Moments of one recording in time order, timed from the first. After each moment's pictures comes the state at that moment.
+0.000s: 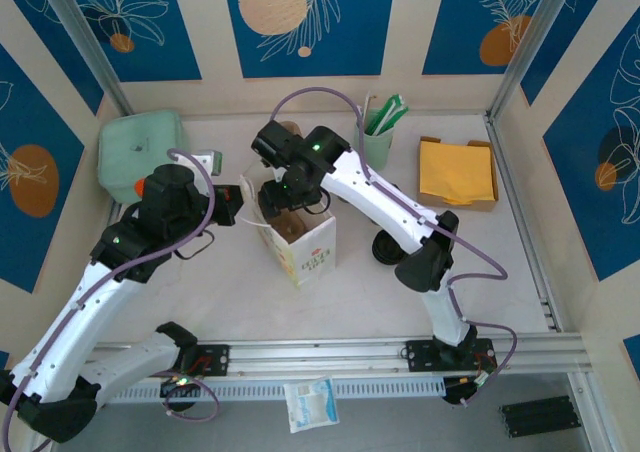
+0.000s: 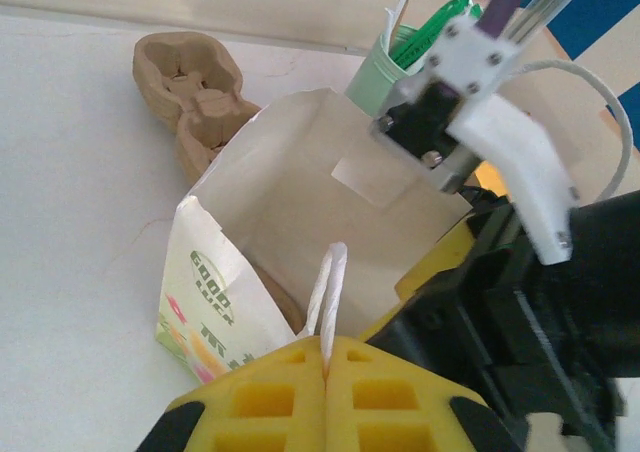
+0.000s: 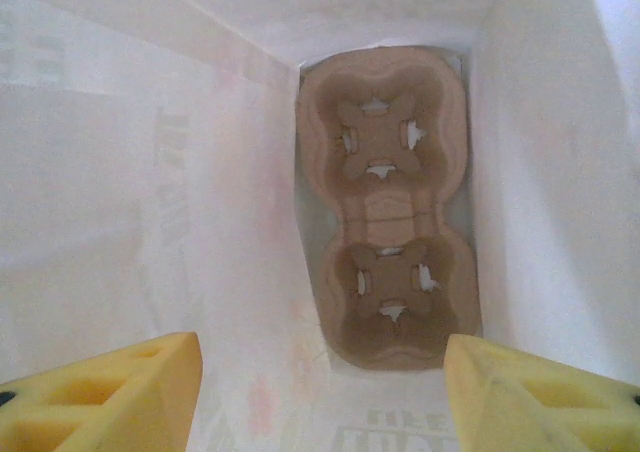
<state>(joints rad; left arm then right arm) -0.54 0.92 1.18 -0.76 0.02 -0.46 0.94 2.08 2.39 -1.50 -0.01 0.48</state>
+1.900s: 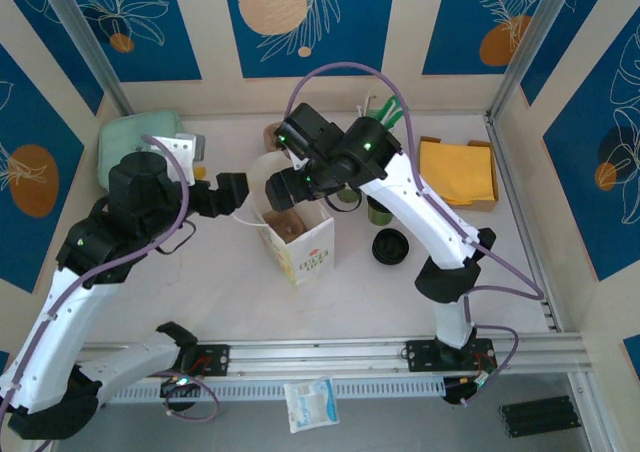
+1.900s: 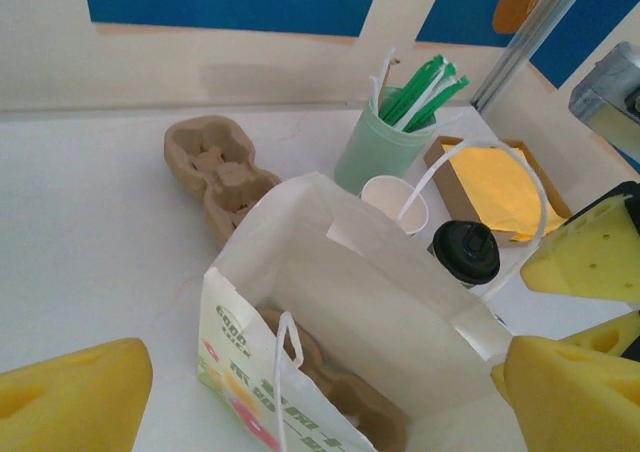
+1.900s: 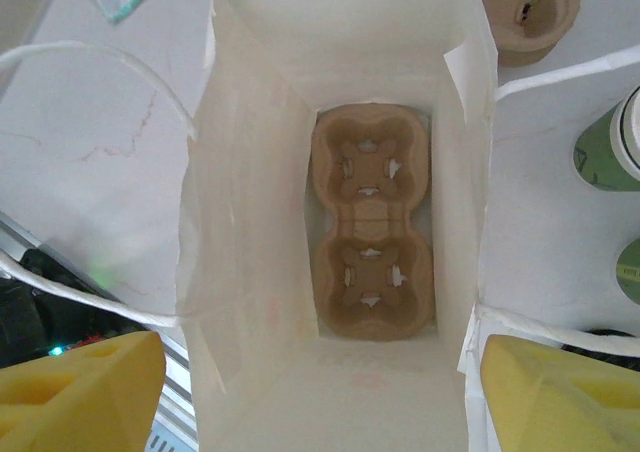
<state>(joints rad) -0.54 0.94 1.43 -0.90 -0.03 -0.34 0.98 1.93 2.52 -1.60 0.08 0.45</state>
